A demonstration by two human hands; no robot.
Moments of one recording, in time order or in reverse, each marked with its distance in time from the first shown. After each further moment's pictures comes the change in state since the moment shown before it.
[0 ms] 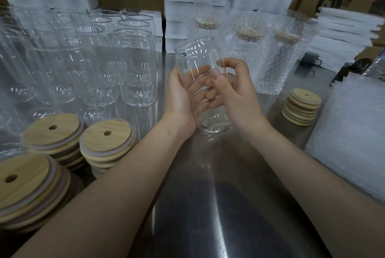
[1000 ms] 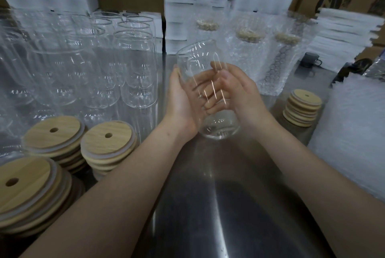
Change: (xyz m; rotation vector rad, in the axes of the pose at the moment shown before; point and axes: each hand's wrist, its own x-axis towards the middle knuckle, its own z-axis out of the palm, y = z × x) left_hand 0.003 -0.002 -0.001 -0.091 -0.089 -0.083; right_hand 0.008 0.000 -0.009 0.152 -0.134 0.107
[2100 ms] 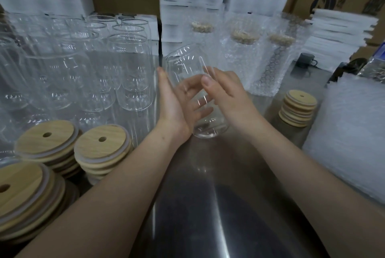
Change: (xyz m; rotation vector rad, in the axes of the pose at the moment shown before) left_hand 0.003 -0.006 -0.008 0.027 -0.022 0.043; right_hand -0.001 0.002 -0.002 -0.392 0.024 -0.037
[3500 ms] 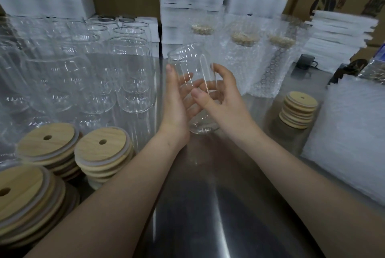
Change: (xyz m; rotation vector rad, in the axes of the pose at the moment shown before) left_hand -0.007 -0.001 0.002 0.101 0.114 0.179; right_hand -0.006 0.007 0.014 0.141 0.054 0.009
